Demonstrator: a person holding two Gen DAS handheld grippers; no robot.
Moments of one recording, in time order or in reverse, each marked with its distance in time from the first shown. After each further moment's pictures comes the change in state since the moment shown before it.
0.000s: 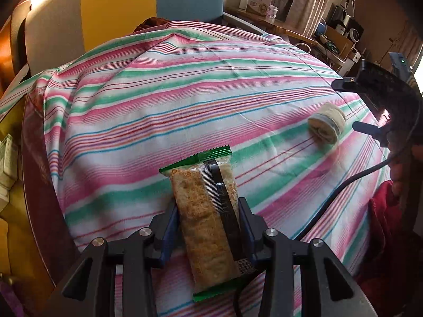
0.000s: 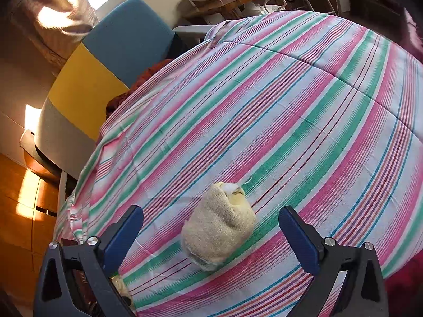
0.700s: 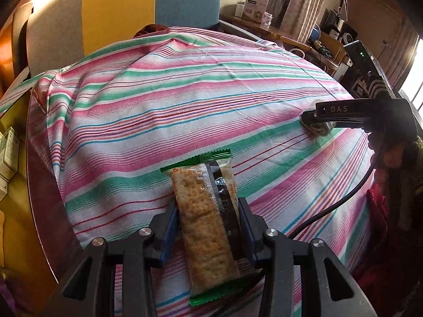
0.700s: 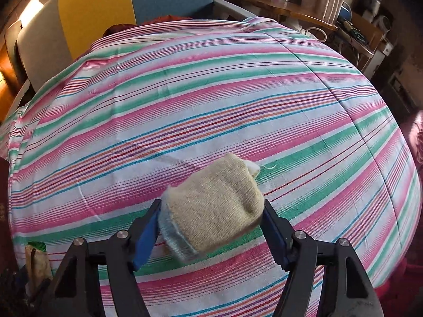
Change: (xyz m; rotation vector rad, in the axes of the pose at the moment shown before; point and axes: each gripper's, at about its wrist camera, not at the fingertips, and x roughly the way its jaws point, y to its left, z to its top) left arm -0.002 0.004 -0.017 0.014 -0.056 -0.013; right arm 0.040 0.043 -0.026 -0.433 0.100 -0.309
